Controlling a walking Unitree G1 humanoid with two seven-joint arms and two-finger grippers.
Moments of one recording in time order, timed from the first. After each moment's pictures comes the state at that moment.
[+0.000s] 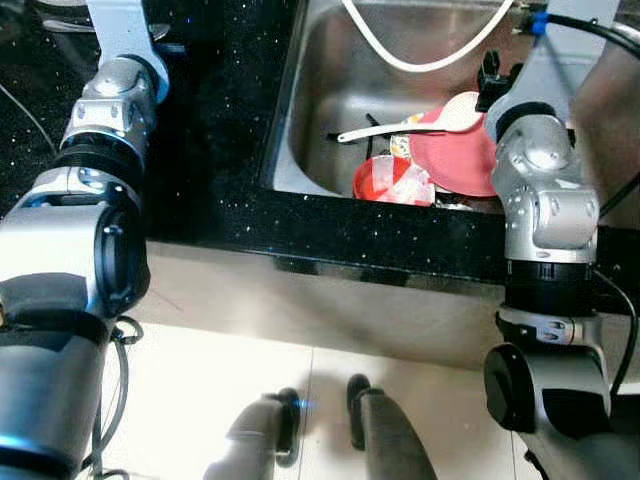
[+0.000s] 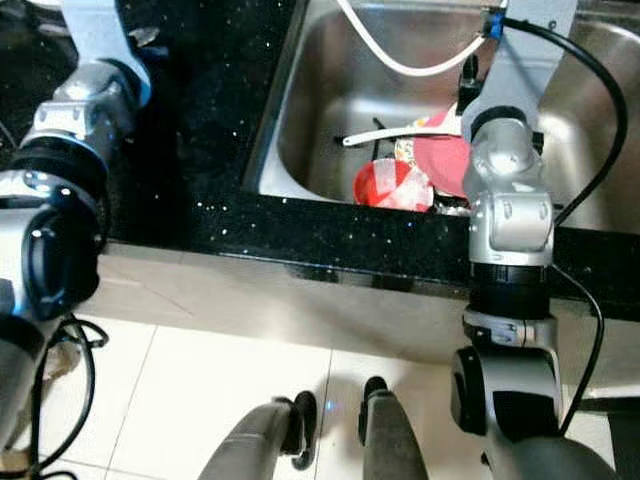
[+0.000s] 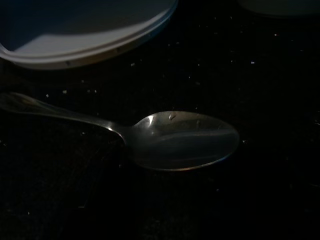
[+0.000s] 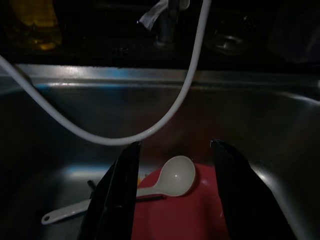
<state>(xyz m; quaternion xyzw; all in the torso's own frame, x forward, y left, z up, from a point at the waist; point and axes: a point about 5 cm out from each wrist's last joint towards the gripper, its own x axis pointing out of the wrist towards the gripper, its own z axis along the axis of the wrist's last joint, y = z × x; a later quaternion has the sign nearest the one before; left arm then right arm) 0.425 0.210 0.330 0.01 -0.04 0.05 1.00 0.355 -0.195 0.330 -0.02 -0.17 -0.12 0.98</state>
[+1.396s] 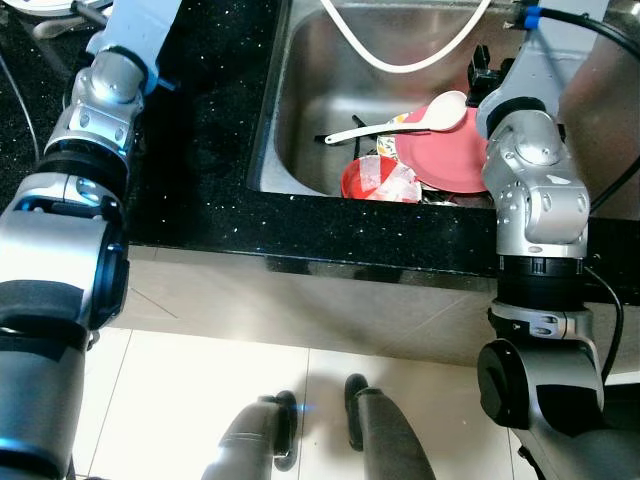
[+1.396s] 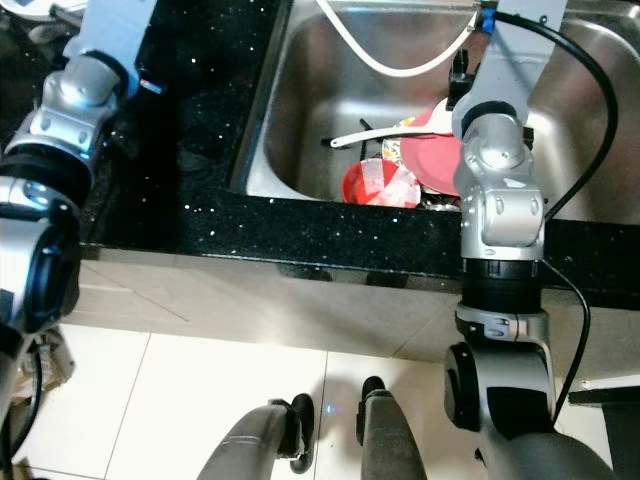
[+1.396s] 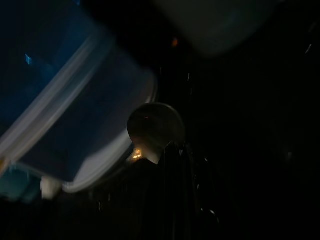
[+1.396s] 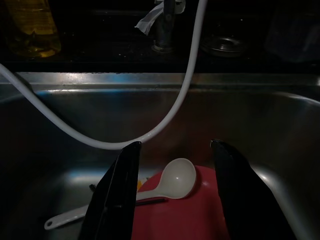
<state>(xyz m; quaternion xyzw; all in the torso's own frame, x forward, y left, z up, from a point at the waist) 0.420 0.195 0.357 0.31 -0.15 0.04 0.94 0.361 -0.185 0.331 -0.01 -0.17 -0.11 0.98</state>
